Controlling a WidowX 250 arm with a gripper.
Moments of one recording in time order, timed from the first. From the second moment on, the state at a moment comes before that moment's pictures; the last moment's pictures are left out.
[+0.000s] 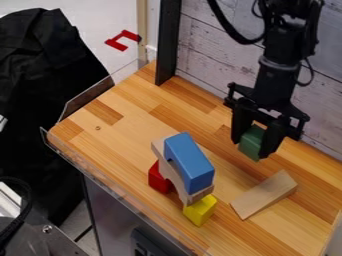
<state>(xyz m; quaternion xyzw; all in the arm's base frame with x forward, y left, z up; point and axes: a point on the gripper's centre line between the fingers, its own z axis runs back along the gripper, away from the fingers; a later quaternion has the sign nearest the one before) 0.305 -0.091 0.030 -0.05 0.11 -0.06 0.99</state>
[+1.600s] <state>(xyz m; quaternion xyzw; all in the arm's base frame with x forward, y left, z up) 0.309 -0.077 -0.029 -0.04 0.13 -0.02 0.99</state>
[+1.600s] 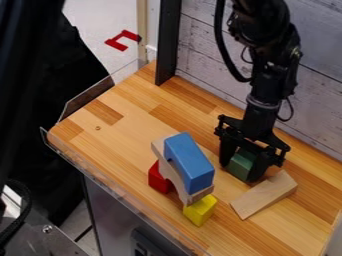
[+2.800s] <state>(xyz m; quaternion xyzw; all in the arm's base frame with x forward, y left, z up) 0.252 -0.044 0.149 -0.01 0.01 -0.02 1.00</state>
